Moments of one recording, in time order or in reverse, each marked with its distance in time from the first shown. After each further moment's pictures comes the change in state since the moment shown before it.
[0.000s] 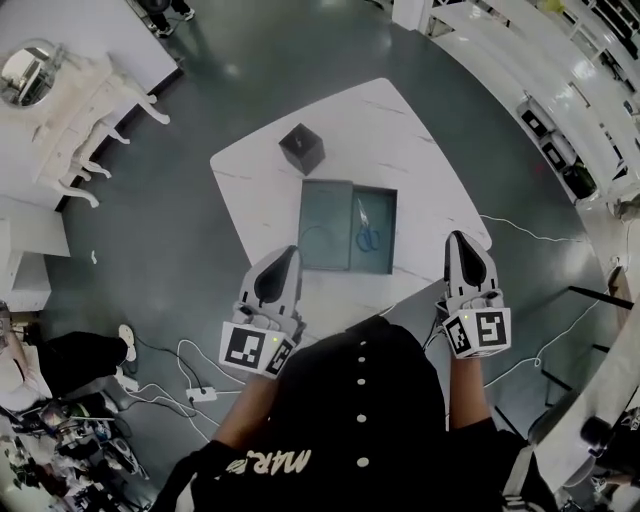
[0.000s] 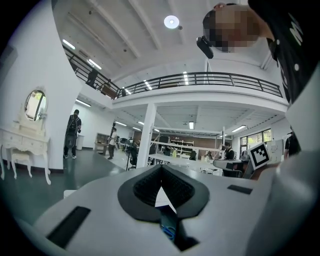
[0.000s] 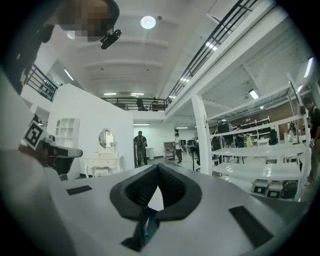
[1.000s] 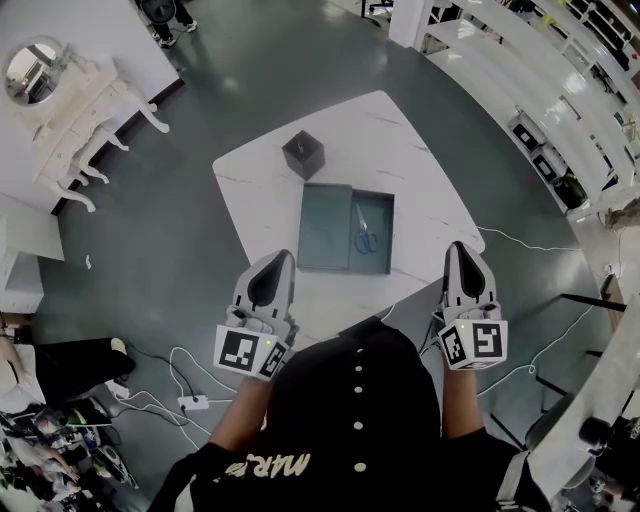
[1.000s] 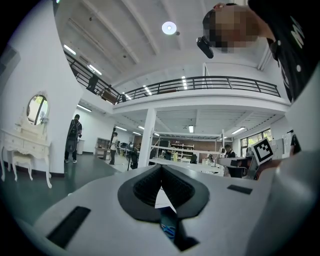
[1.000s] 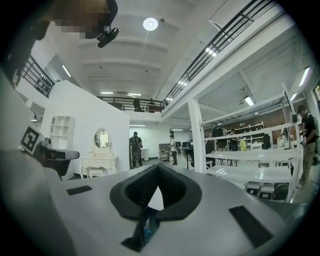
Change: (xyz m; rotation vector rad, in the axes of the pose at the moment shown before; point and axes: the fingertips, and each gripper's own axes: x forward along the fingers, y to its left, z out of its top) left arm -0.040 0.001 0.012 0.017 -0.058 0.007; right arm -0.038 0.024 0.024 -0.019 -0.017 -0.066
